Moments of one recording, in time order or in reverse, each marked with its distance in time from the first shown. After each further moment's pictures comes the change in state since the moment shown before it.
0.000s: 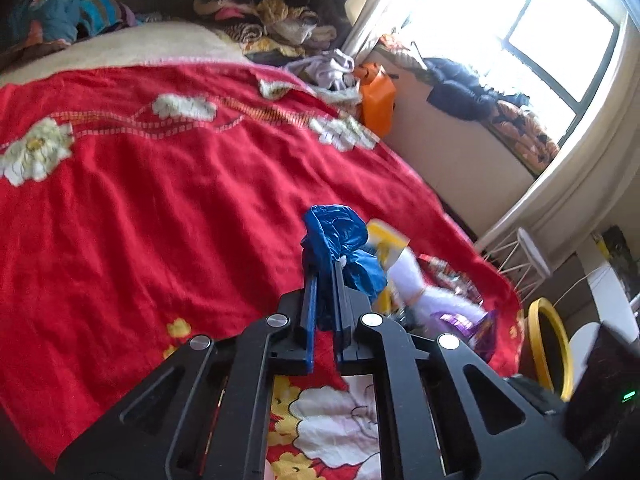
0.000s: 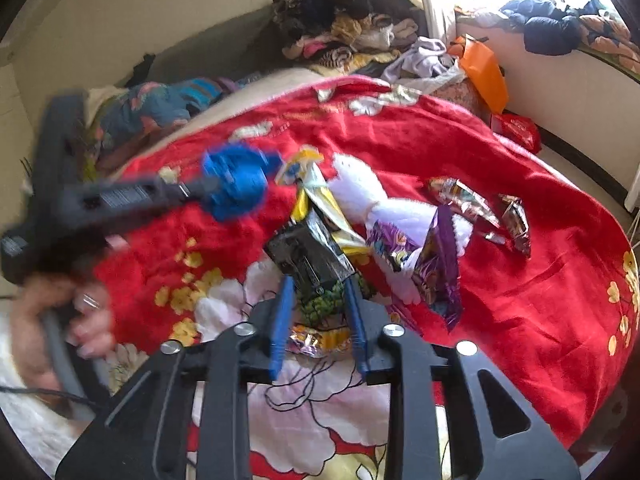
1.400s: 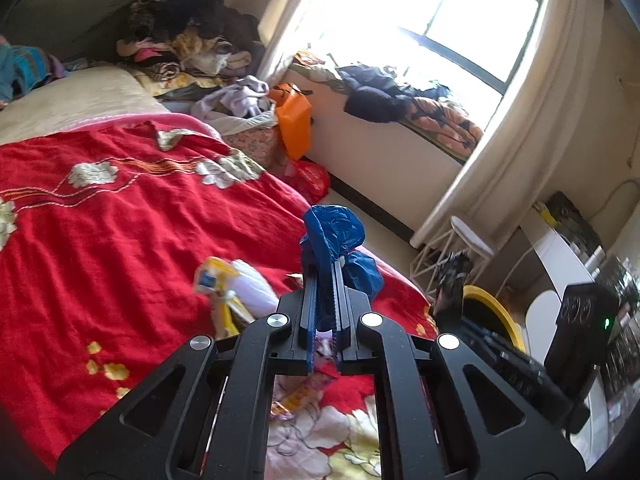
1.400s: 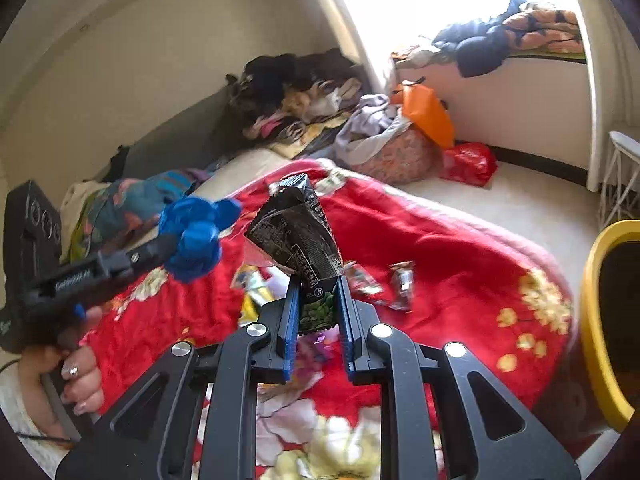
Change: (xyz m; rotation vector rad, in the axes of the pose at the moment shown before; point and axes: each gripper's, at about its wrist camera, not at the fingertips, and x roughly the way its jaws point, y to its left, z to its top) left arm -0.036 -0.105 0.001 0.179 -0.047 -0.204; right arm -0.121 -0.084 0.012 0.221 -0.292 -0.048
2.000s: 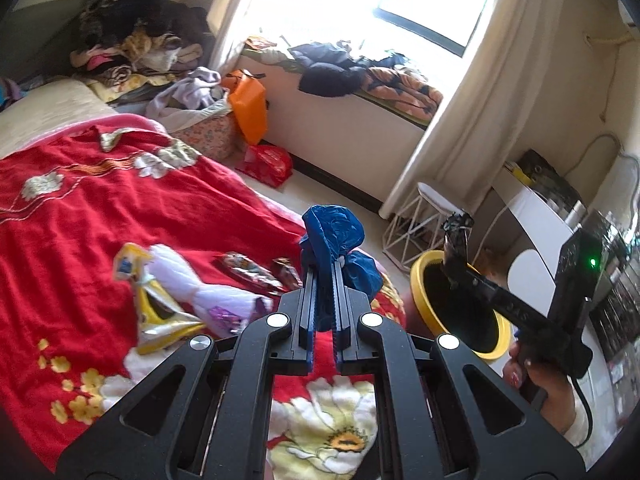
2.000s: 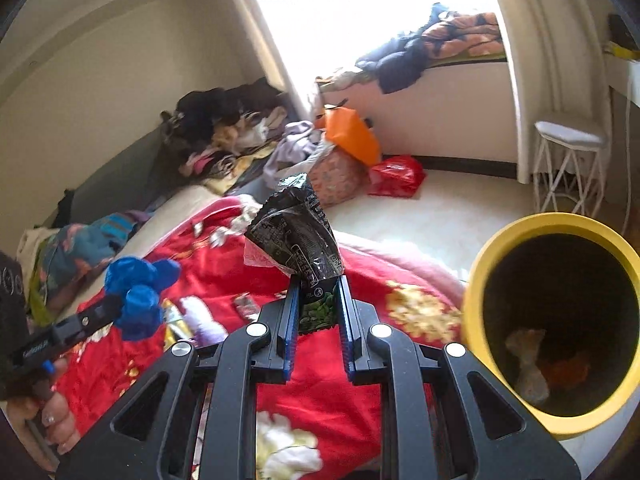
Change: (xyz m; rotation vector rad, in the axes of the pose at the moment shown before) left arm 0.026 -0.063 -0.021 0.123 0.069 -0.092; right arm -0.052 -0.085 0.000 0.132 -0.092 -0.205
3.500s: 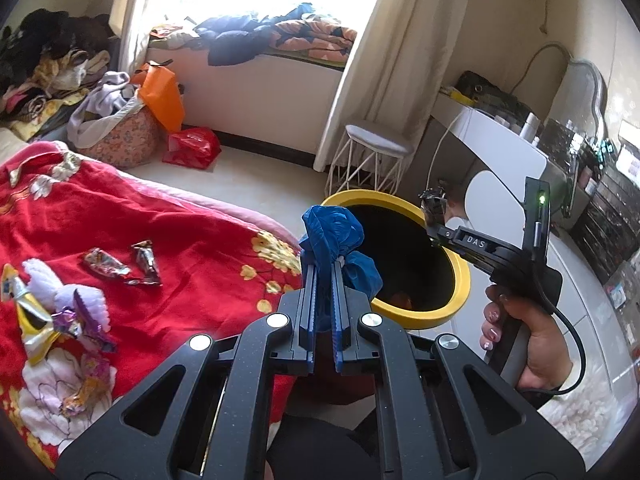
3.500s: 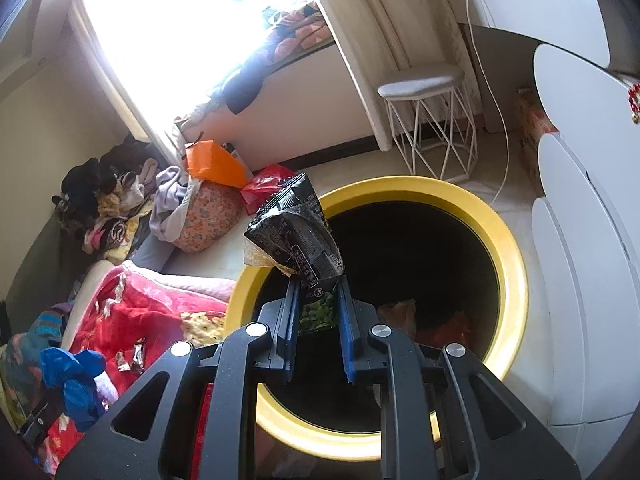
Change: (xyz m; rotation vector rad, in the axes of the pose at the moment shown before) left arm 0.069 -0.126 -0.039 0.236 0.135 -0.146; right arm -0.047 -0.168 -0.019 0.347 -0.046 -0.327
